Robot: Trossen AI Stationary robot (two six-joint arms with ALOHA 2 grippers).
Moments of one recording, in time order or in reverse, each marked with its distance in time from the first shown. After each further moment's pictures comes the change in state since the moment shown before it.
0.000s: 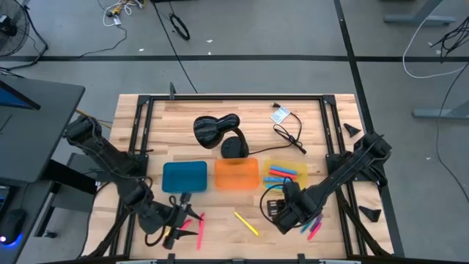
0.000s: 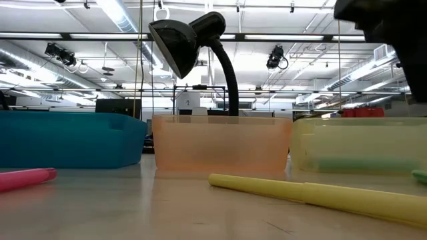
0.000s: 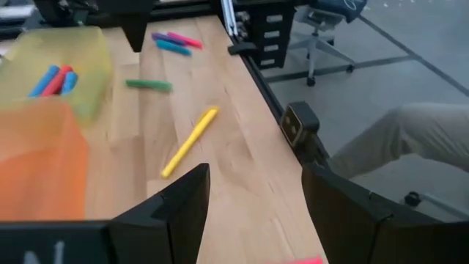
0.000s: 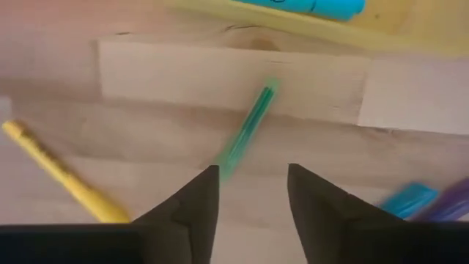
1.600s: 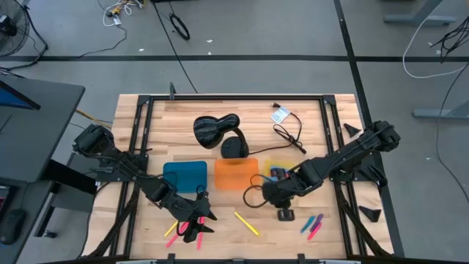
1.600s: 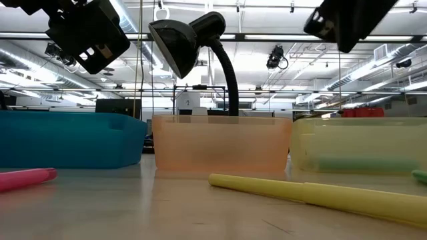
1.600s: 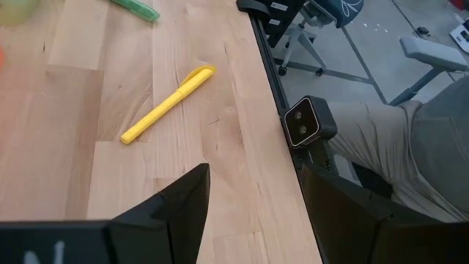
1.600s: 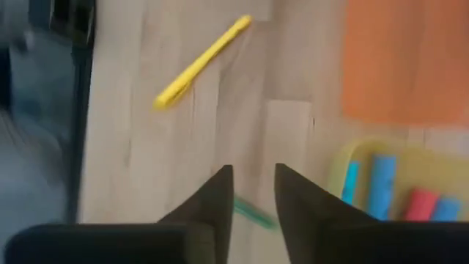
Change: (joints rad) left arm 0.224 0.200 0.000 0.170 0.340 -0.257; right arm -0.205 -0.171 0.000 0.180 -0.137 -1.762
